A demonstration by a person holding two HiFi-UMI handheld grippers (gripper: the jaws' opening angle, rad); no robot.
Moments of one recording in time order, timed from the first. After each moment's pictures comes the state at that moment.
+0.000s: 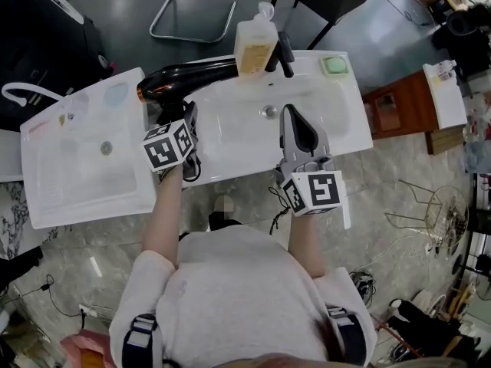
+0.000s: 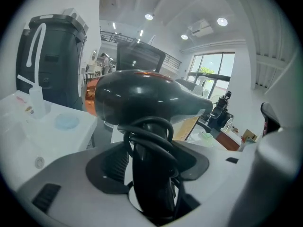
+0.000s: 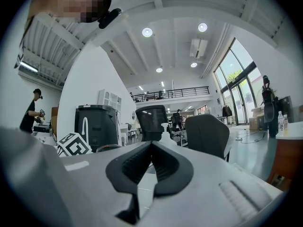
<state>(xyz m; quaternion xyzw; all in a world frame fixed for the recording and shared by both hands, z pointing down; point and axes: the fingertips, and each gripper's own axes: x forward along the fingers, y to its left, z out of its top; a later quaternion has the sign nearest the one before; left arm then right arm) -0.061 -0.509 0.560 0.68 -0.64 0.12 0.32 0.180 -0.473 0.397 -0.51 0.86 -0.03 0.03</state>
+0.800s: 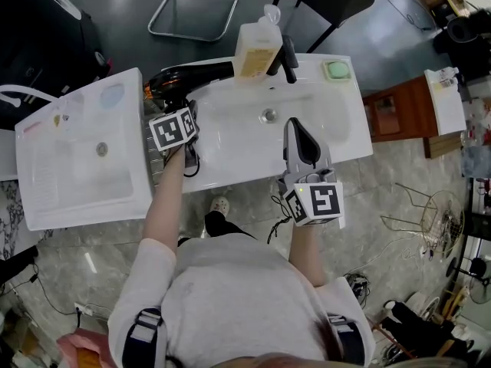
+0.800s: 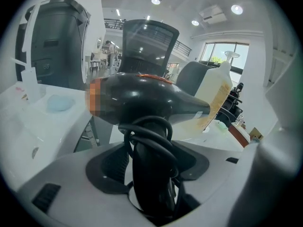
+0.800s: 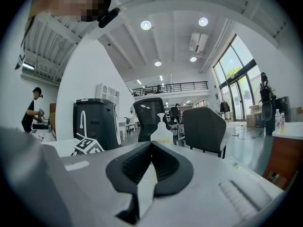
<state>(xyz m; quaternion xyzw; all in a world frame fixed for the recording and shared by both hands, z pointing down) -0.075 -0.547 0.636 0.64 -0.65 0.18 0.37 0.188 -0.478 0.427 -0.52 0.85 -0.05 0.00</state>
